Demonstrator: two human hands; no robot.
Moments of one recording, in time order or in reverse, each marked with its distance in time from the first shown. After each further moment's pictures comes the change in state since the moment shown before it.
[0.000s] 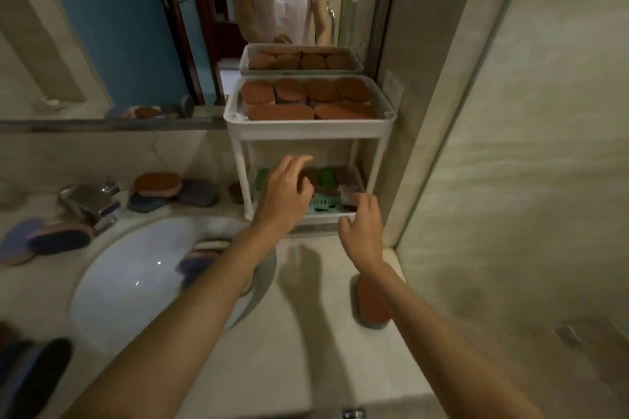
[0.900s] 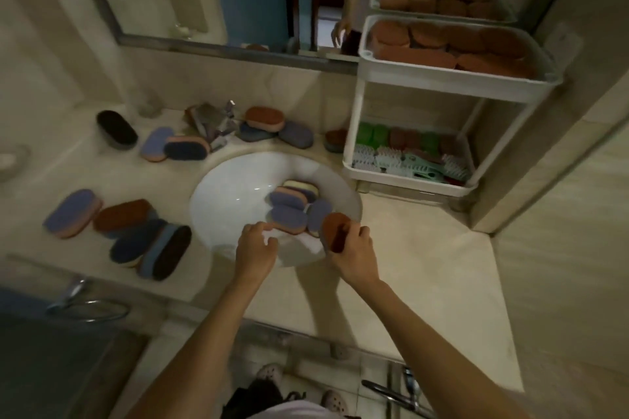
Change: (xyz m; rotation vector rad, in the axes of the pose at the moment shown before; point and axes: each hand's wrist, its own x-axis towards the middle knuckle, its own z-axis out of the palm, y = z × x) left_hand -0.196 -0.144 -0.066 0.058 0.016 -0.920; right_hand -0.124 -0.041 0.118 -0.158 -0.657 0.028
